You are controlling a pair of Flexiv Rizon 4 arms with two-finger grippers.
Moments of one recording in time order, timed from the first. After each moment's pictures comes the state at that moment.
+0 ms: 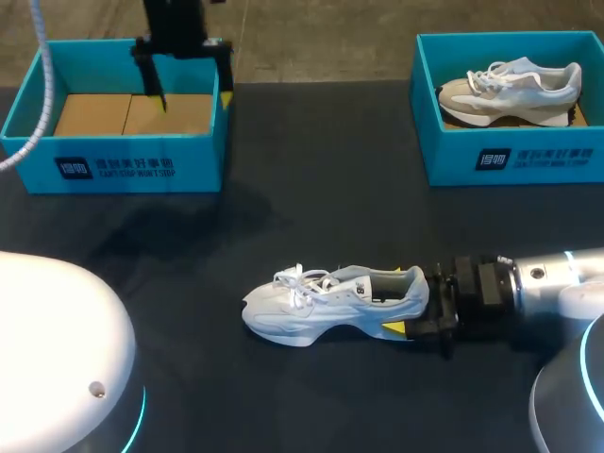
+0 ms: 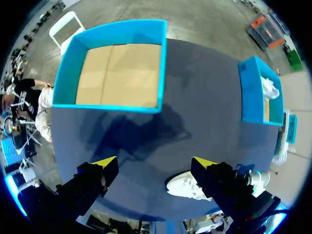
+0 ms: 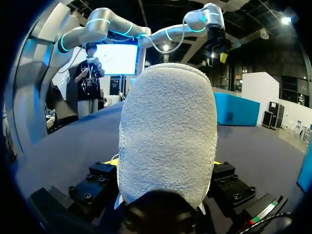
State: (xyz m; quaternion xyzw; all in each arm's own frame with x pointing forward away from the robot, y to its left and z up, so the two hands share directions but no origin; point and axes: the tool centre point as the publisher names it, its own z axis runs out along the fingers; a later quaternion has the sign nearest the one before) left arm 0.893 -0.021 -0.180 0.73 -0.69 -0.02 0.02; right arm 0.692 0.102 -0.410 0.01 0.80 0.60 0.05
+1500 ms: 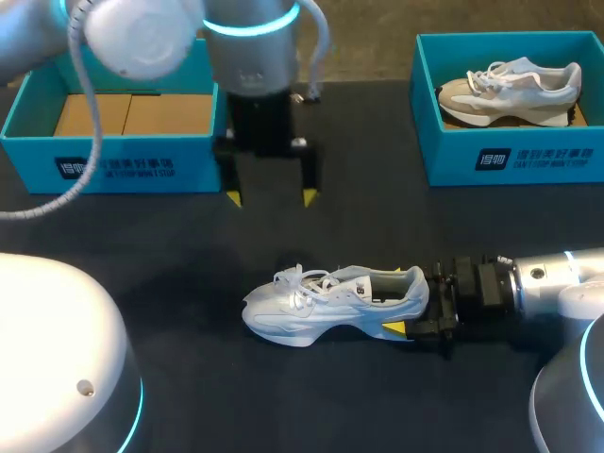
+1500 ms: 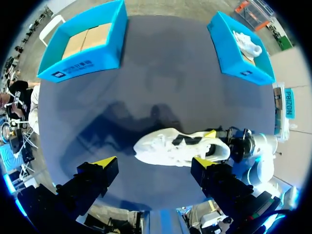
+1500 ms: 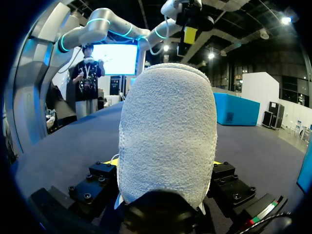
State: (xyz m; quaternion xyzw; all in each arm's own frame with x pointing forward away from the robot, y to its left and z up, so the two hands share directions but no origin) left arm 0.726 -0.138 -0.208 0.70 -0.71 -0.01 0.03; right arm 0.692 0.102 -0.410 0.01 0.80 0.60 0.05
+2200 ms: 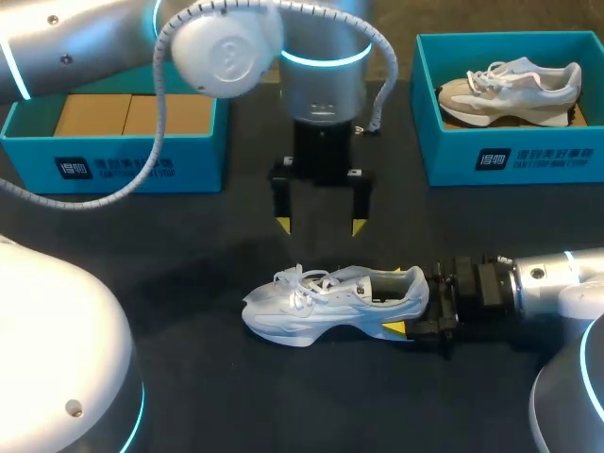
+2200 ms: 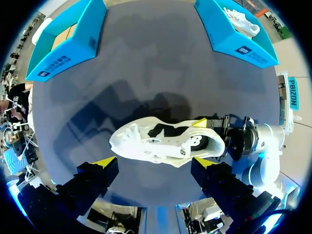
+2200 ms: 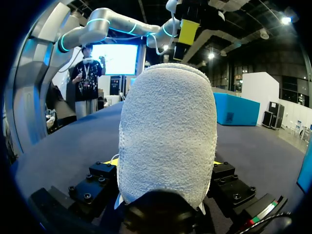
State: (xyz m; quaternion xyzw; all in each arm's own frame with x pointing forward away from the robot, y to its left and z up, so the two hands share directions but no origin) left arm 0.707 -0.200 -0.241 0.68 -0.73 -0.05 0.05; right arm 0.692 0.102 -0.410 0.01 0.80 0.60 0.05
